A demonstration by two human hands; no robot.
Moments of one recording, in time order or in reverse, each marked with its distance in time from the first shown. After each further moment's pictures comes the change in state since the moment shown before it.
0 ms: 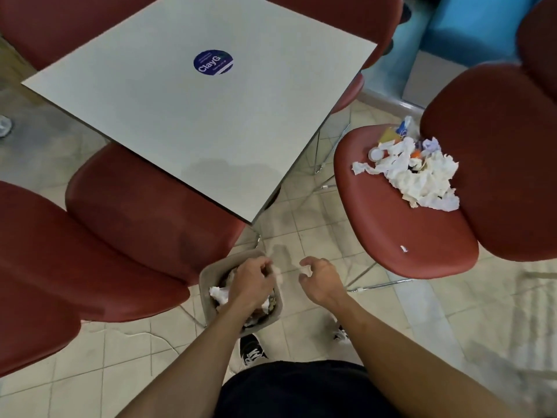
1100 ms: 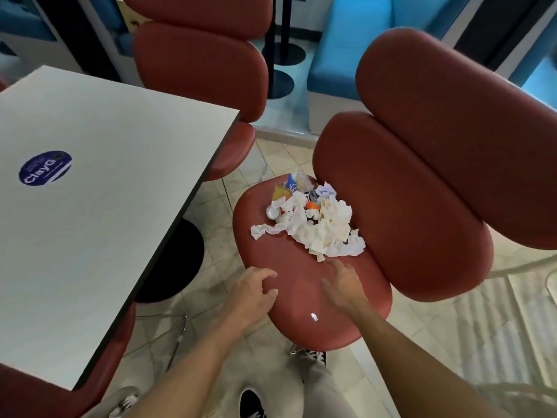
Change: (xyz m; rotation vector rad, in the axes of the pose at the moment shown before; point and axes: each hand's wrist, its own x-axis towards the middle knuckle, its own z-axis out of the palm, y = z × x) left_hand 0.128 0.307 0.129 0.141 -0.192 0.382; right_hand 0.115 0.193 -0.296 0.171 0.281 0.217
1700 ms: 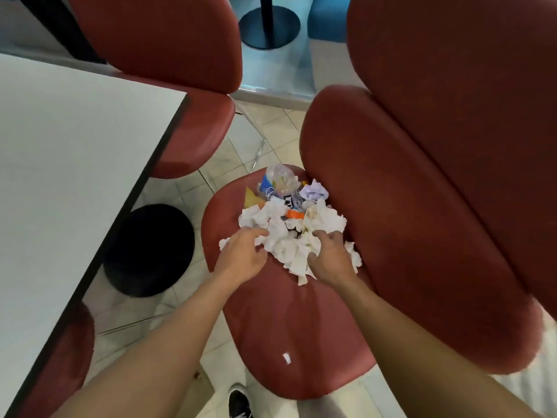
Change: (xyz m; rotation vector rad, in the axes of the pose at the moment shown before) left_hand 0.237 0.082 0.043 0.172 -0.007 -0.131; right_hand 0.225 0.026 -0.056 0.006 -0.112 -0.069
